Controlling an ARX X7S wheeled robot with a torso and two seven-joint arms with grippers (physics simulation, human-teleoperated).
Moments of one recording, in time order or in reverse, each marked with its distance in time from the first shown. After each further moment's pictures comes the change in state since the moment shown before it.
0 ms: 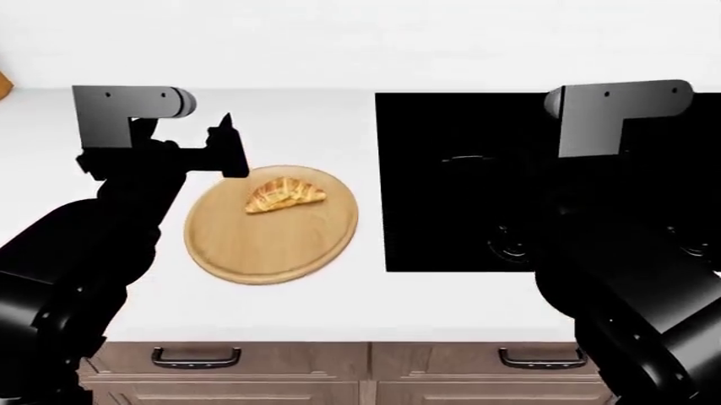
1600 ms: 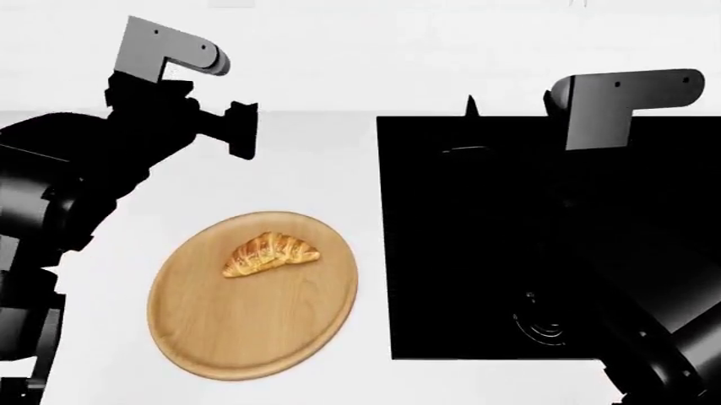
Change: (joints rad) left arm -0.407 -0.059 0.304 -0.391 0.069 -0.101 0.369; right arm 0.015 0.017 -0.008 0.001 0.024 -0.044 -0.007
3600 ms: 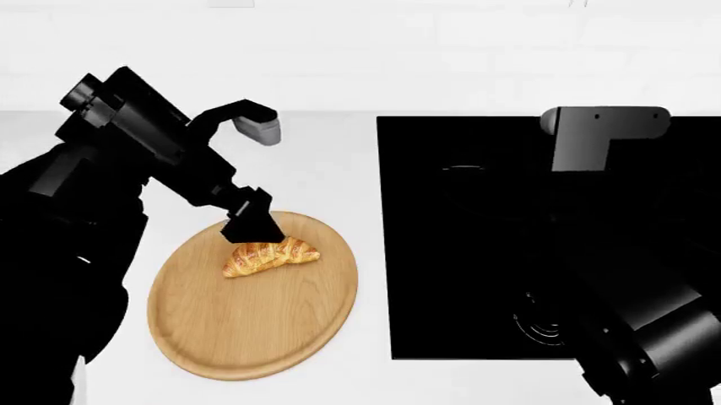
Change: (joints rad) left arm -0.426 0.333 0.685 -1.035 0.385 0.031 1.303; right arm -0.074 -0.009 -0.027 0.144 -0.034 -0.167 -0.034
